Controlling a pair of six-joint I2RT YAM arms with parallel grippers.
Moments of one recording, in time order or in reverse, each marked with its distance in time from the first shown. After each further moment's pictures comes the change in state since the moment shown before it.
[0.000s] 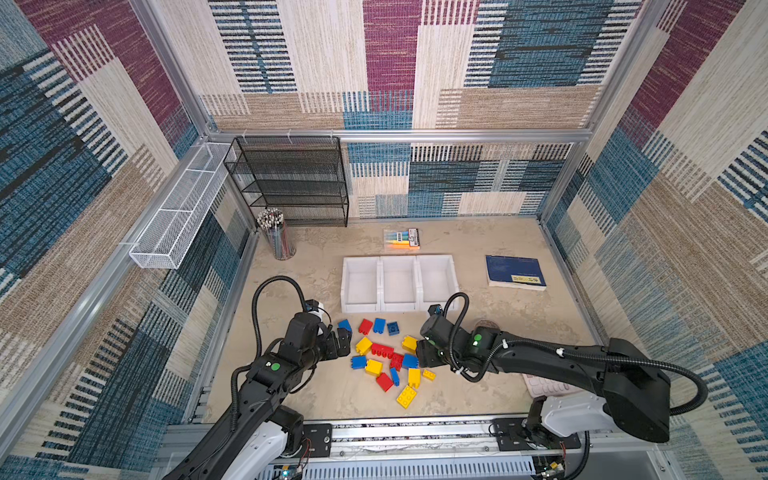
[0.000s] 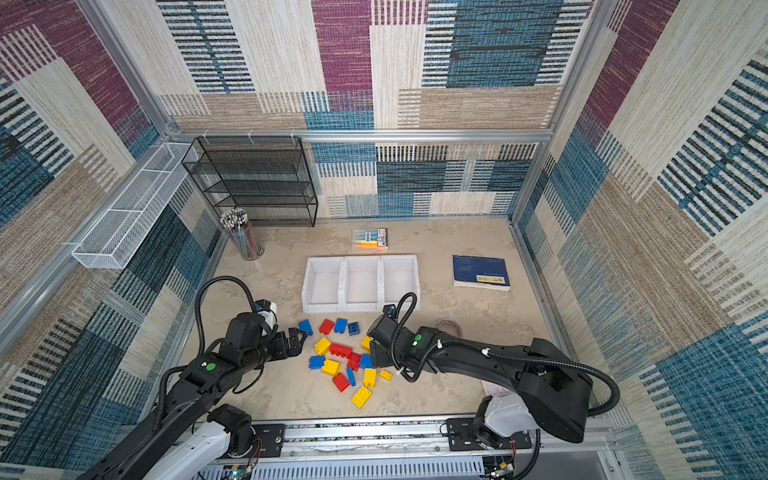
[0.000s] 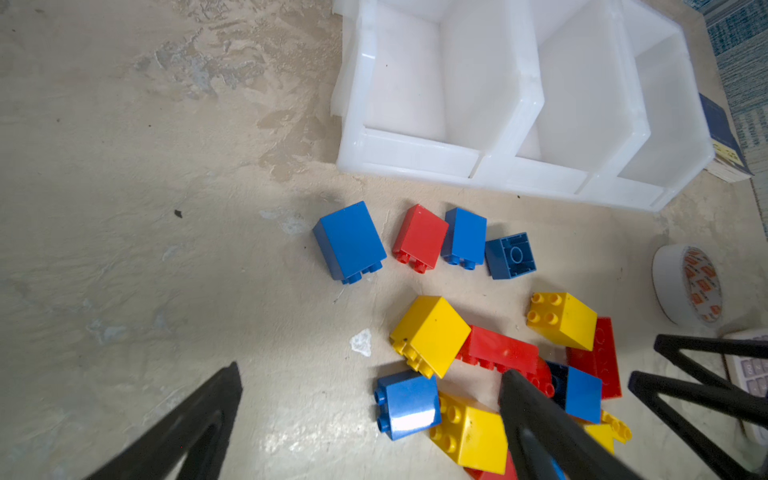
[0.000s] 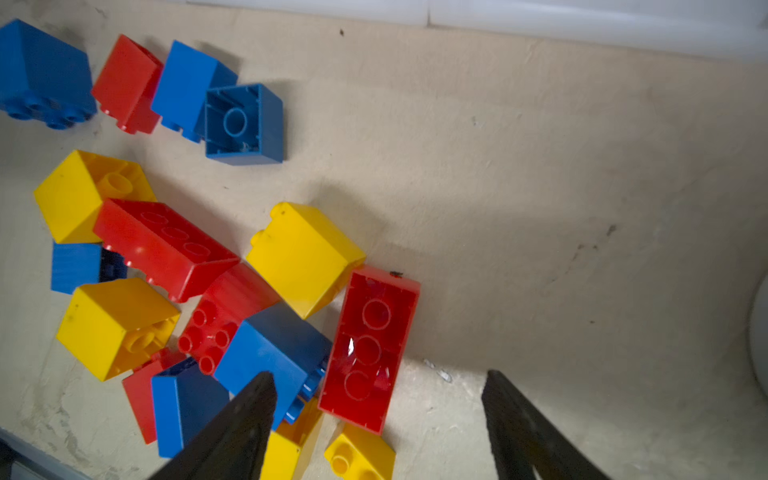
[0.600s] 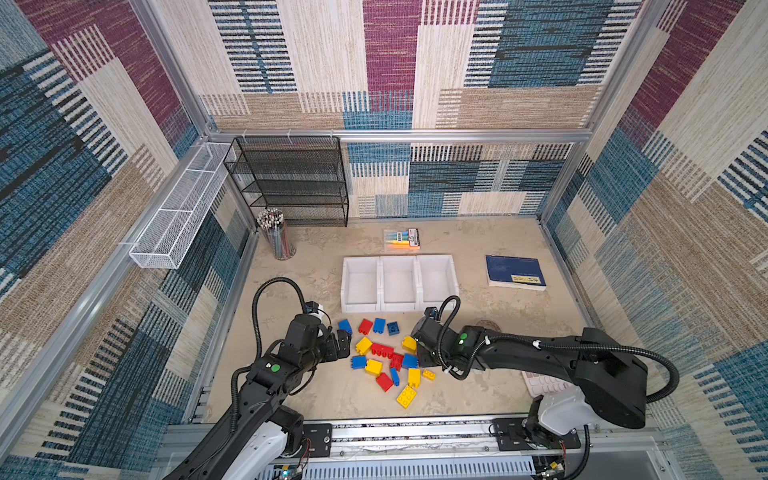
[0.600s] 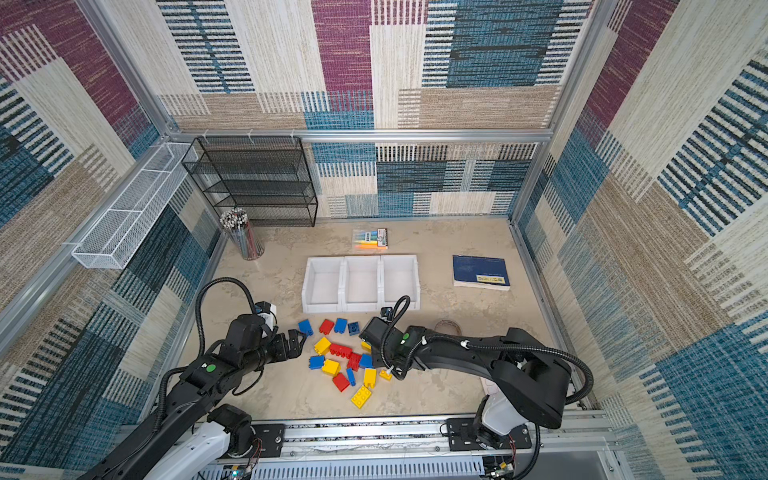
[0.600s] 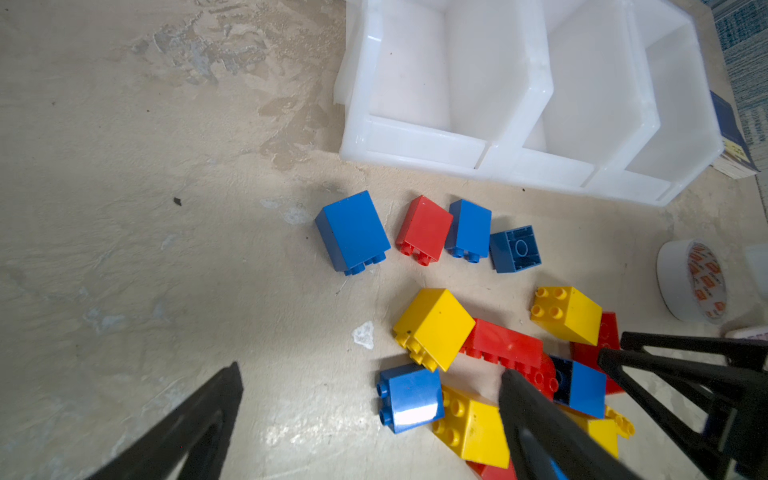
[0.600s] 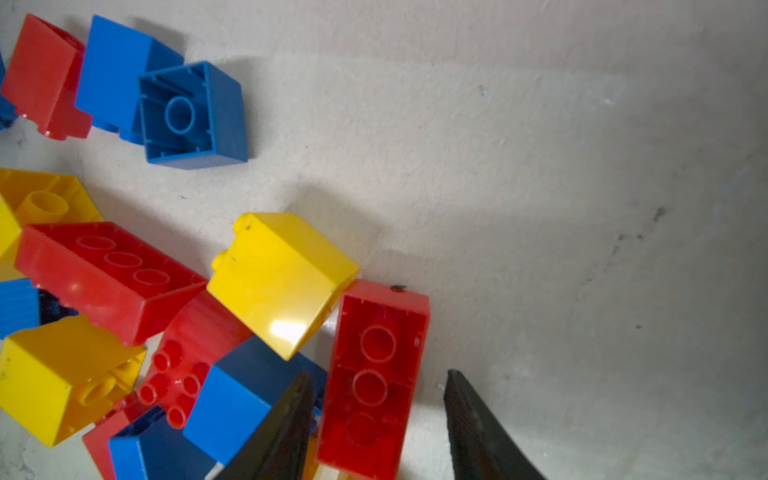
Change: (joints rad) left arm -0.005 -0.006 -0.011 -0.004 0.004 -0.007; right arm 0.007 0.116 0.037 0.018 0.010 0.068
